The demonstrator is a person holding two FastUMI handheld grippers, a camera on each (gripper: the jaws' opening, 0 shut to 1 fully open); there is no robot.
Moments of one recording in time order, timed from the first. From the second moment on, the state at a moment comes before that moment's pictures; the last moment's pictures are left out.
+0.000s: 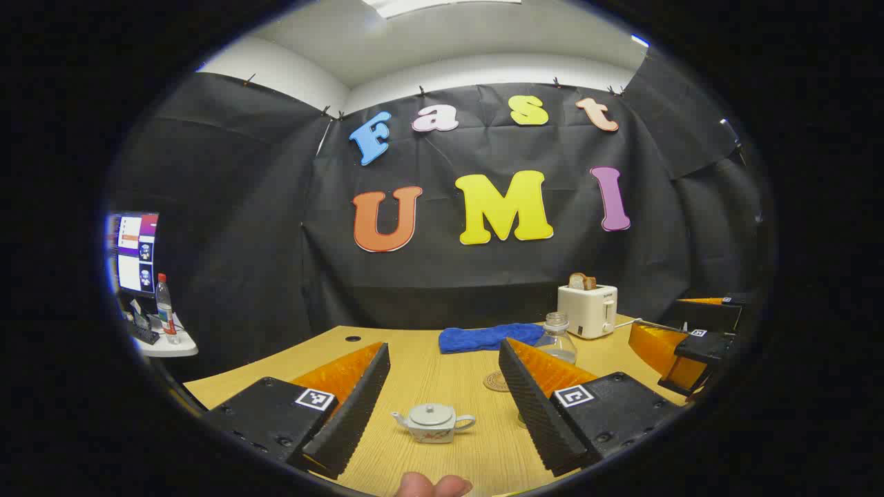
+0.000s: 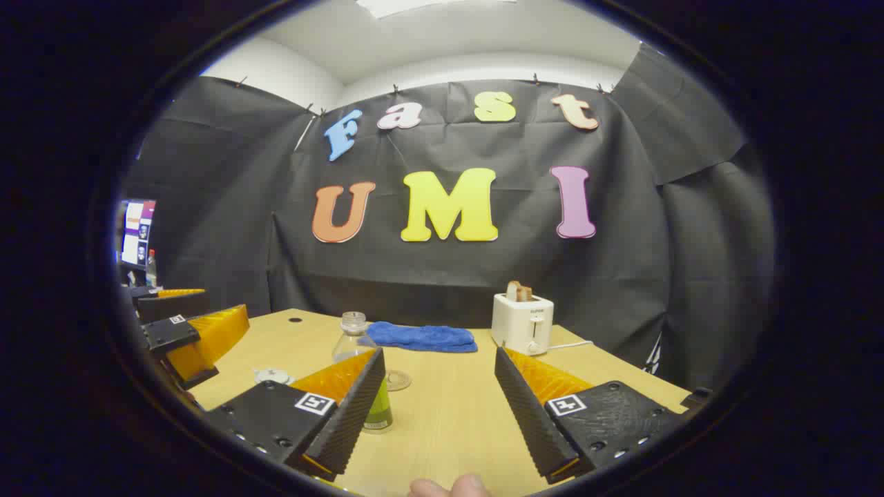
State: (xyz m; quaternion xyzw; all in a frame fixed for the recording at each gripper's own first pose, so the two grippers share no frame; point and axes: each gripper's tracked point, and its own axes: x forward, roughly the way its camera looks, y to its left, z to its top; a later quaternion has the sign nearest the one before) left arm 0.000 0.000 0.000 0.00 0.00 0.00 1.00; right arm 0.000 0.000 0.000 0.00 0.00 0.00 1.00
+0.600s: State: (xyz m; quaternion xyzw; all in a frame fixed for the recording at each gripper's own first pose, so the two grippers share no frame) left arm -0.001 -0.003 -0.004 -0.01 0.01 -0.01 1.00; right arm -0.003 0.000 0.009 -0.01 -0.01 0.00 1.00
